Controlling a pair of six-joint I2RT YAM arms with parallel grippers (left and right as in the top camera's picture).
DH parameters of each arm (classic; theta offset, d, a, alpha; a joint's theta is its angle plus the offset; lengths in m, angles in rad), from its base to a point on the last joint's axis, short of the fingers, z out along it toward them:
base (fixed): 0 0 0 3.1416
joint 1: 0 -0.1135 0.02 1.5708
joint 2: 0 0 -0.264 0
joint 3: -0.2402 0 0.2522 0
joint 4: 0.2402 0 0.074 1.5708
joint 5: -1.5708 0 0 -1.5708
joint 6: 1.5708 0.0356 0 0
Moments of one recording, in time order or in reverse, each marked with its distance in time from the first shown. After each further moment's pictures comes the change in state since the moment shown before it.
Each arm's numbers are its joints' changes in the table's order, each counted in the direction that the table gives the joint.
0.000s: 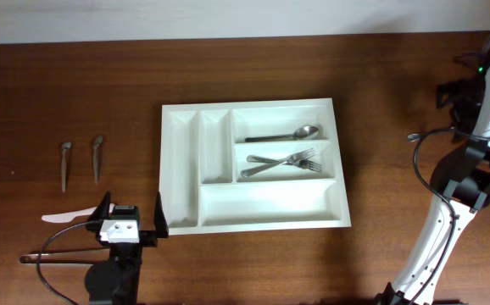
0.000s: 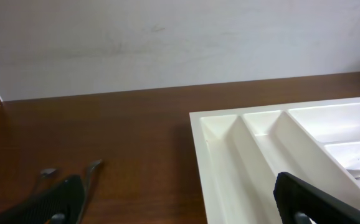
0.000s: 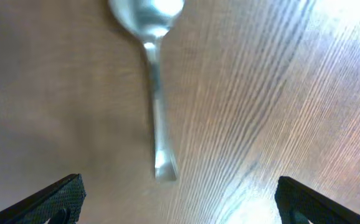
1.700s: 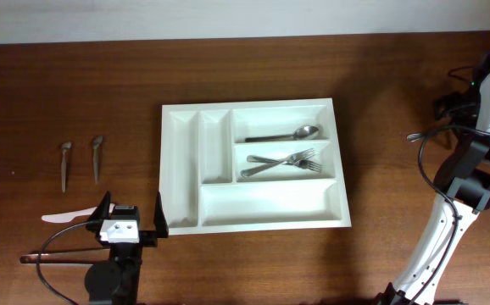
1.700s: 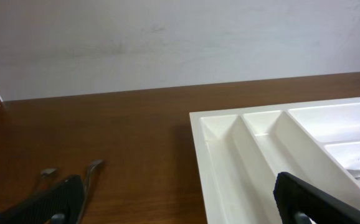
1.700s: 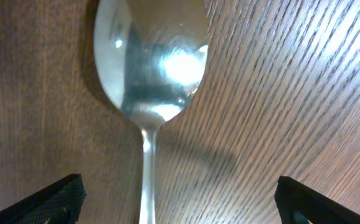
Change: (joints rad) left arm 0.000 0.000 0.000 0.000 0.000 0.000; right arm 0.032 0.027 0.142 -0.192 -0.043 -0.192
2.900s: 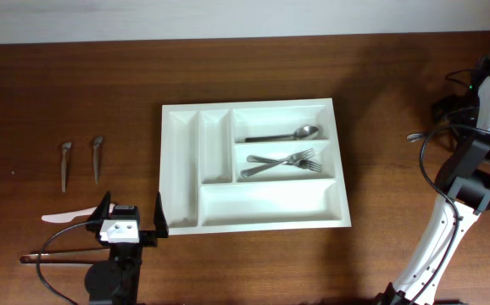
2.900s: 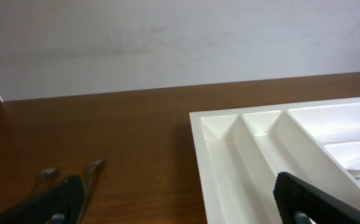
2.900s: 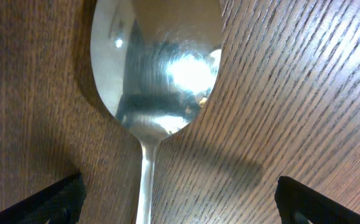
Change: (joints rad) left arm 0.000 0.000 0.000 0.000 0.000 0.000; right arm 0.001 -0.011 0.073 -0.059 0.003 -0.042
